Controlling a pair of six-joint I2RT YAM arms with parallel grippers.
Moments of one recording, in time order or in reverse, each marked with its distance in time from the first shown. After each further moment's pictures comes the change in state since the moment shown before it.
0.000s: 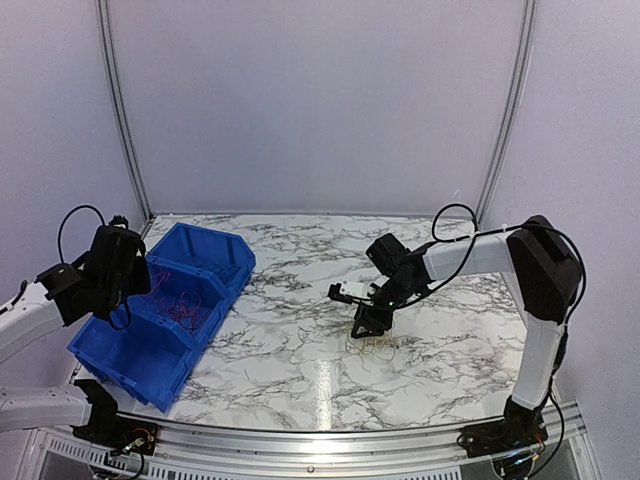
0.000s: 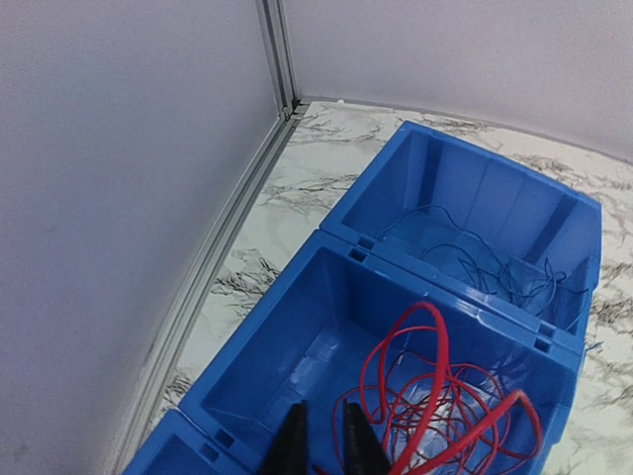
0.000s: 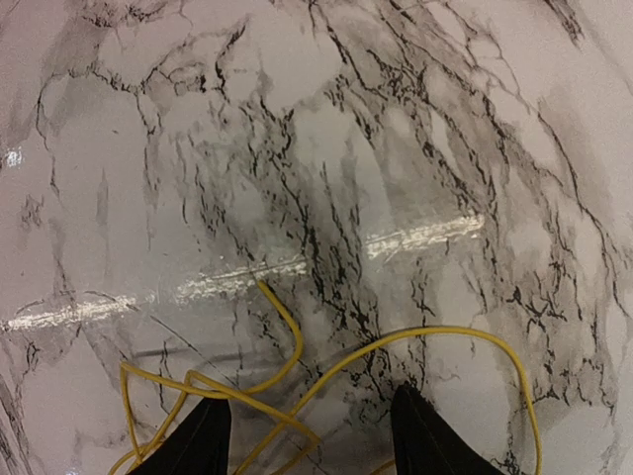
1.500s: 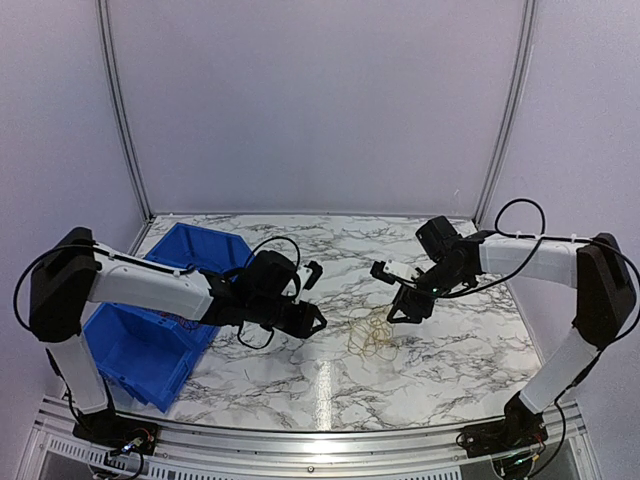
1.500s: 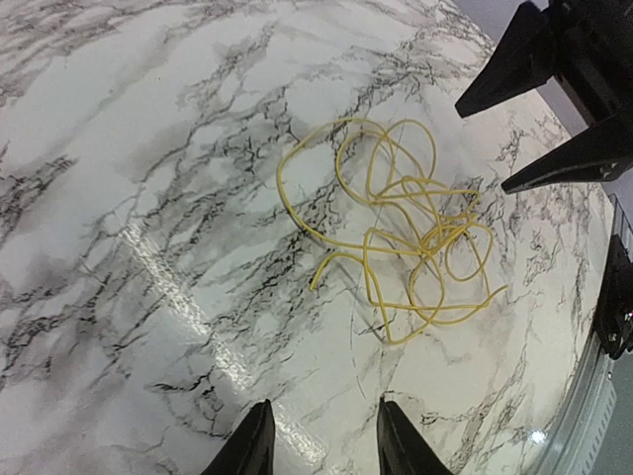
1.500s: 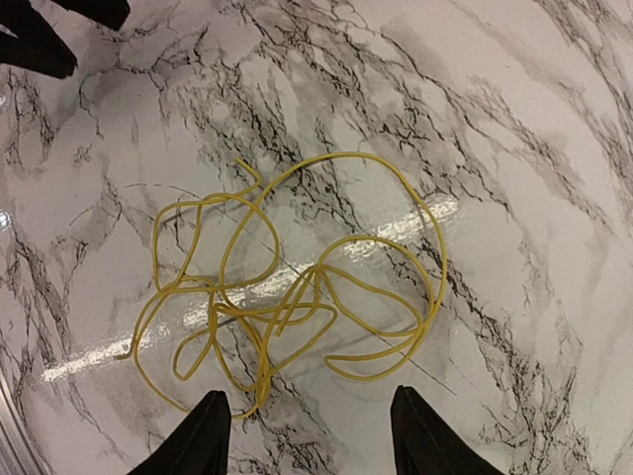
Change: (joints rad) left arm -0.455 0.865 0.336 0.550 0.784 0.009; right arm -0.150 -0.336 -0.152 -0.127 -0.023 0.023
